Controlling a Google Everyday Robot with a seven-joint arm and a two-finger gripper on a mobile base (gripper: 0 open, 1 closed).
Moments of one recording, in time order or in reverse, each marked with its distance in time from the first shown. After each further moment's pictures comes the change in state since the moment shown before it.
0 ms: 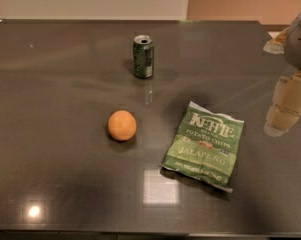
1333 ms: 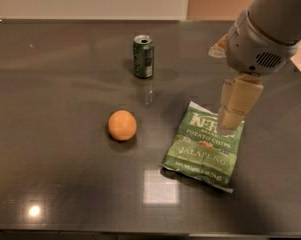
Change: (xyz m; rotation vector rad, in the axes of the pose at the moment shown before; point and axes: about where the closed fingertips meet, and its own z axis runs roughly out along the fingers) arm -0.079 0.012 0.036 -0.083 -0.104 -0.166
